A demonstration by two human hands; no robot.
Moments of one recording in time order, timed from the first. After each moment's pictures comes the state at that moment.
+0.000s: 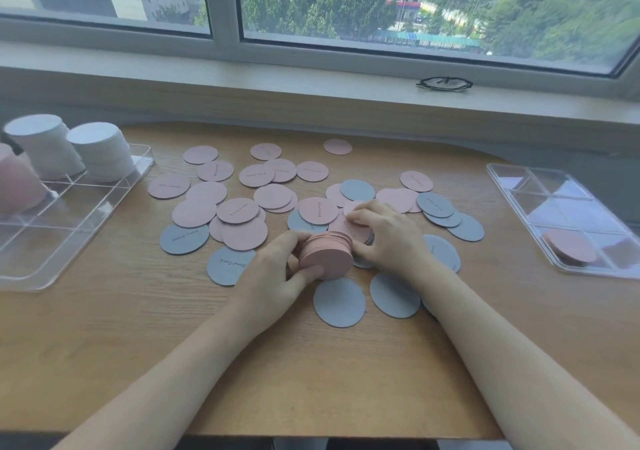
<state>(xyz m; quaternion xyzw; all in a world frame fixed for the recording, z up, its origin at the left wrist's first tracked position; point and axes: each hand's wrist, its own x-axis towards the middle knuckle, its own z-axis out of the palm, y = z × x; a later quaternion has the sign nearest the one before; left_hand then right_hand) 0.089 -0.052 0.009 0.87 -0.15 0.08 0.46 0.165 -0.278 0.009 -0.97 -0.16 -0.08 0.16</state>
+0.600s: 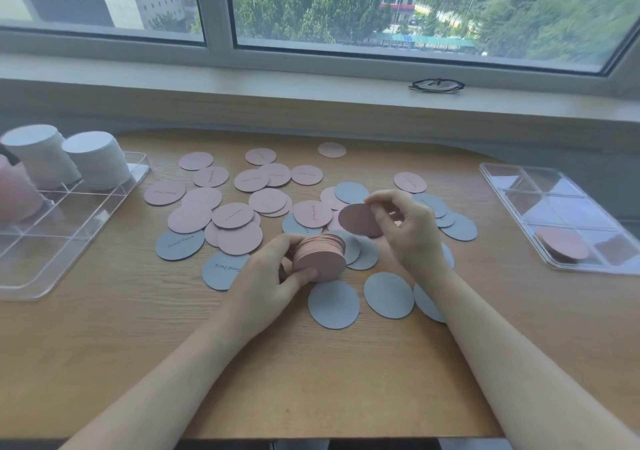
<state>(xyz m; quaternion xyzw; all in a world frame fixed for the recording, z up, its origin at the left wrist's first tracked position) 0.090 -0.050 0.007 0.87 -0.16 0.07 0.47 0.151 -0.291 0.024 -0.85 -0.12 -0.23 0.46</state>
